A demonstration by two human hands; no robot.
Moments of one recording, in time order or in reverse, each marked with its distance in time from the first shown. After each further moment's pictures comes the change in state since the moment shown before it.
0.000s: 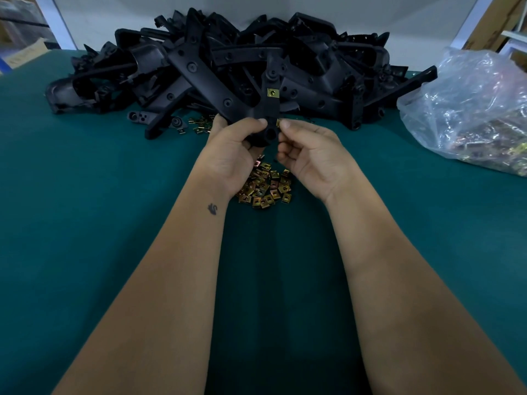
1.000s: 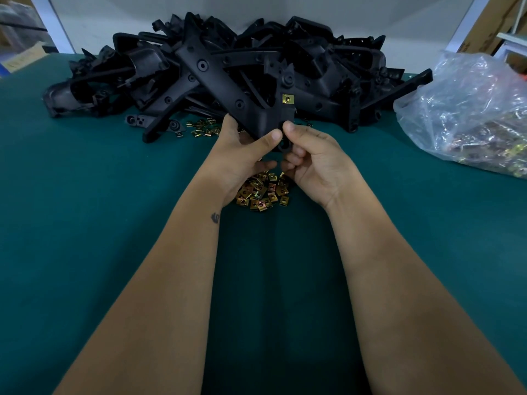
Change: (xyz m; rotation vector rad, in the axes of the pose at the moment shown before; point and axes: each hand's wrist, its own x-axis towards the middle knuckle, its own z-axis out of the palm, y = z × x) left_hand -0.008 -0.001 -0.001 0.491 -0.094 0.021; right_hand -0.003 0.002 -0.006 0.041 -0.007 0.014
